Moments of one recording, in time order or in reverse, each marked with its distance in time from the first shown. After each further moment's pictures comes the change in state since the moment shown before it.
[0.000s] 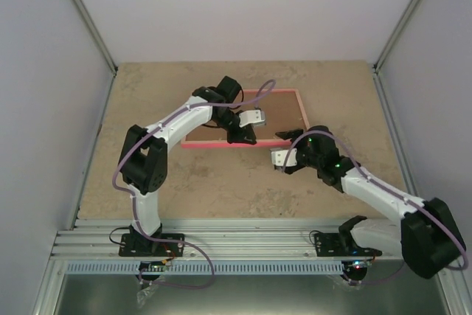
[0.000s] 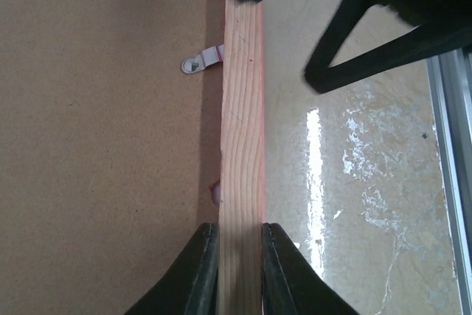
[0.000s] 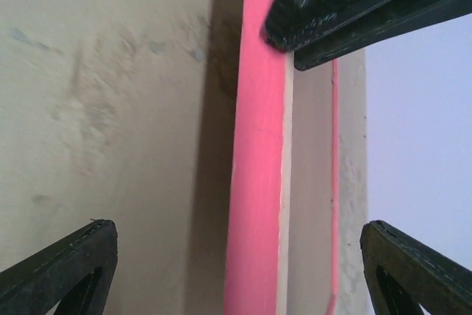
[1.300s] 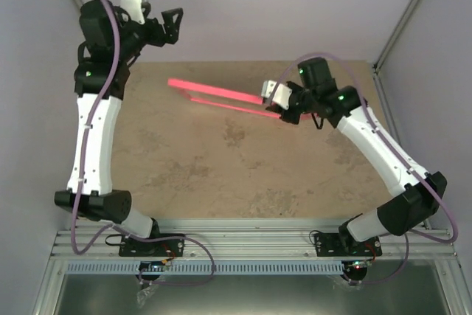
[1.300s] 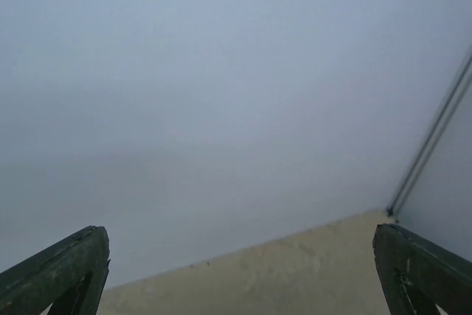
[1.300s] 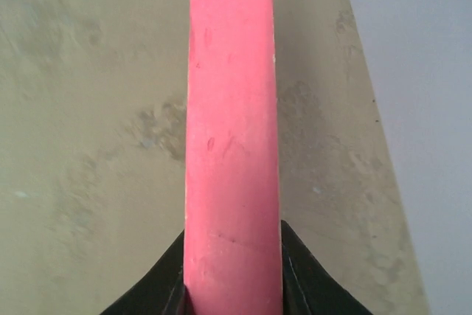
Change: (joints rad) left arm 0.468 -0.360 0.428 0.348 -0.296 -0.873; right arm 0.030 0.351 0.936 -0.740 -0.007 0.409
